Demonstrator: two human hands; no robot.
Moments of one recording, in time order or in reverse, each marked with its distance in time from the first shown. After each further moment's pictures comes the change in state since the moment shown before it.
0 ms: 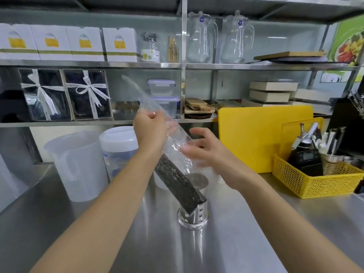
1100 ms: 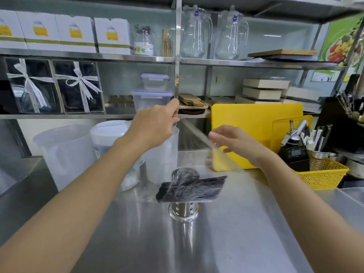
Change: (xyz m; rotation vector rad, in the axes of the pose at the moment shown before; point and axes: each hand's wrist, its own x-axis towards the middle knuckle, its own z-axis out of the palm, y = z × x) left_hand -0.008 0.013 -0.009 1.074 -0.431 0.874; right_hand 0.013 0.032 -0.080 -0.290 0.061 0.047
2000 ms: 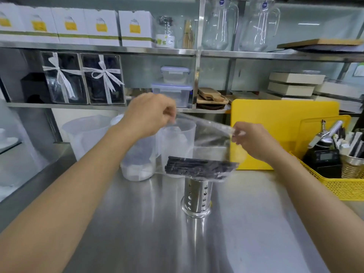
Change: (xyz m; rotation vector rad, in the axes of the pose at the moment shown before) left_hand -0.005 -0.021 -0.024 -0.008 -0.098 -0.204; right_hand 0.026 0.022 0.001 -0.471 0.218 -0.196
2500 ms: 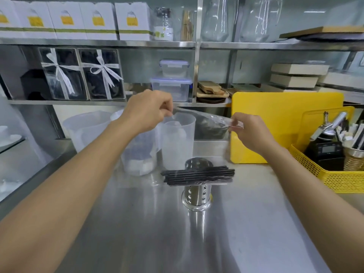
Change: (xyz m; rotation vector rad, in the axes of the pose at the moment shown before) left_hand 0.004 0.000 0.008 -0.017 -0.030 -0.078; right_hand 0.008 0.002 0.007 -0.010 0.035 0.046
